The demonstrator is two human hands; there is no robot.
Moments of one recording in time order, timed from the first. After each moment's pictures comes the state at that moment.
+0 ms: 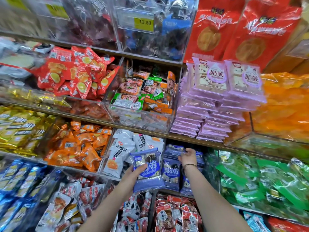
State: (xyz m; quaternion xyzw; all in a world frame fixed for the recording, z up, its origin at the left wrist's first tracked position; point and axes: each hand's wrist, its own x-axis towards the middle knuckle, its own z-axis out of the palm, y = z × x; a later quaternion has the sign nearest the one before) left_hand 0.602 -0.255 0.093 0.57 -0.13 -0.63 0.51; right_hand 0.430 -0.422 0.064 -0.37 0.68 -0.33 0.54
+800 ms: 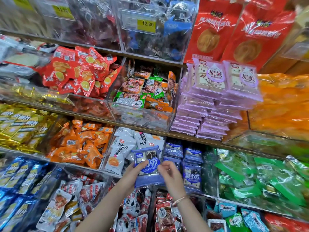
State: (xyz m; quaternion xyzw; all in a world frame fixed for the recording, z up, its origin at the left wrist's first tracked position) left_hand 0.600 -0.256 0.093 0.57 -0.10 -0.62 0.52; right_hand 0.445 -0.295 0.112 -0.60 0.51 -0.27 0.55
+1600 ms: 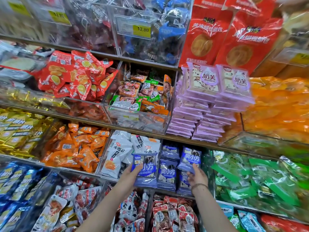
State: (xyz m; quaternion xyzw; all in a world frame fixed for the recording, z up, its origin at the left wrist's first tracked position) left_hand 0.604 -0.258 0.081 0.56 -0.16 -0.63 0.52; right_hand 0.372 -0.363 0.076 -0.12 0.64 -0.44 0.61
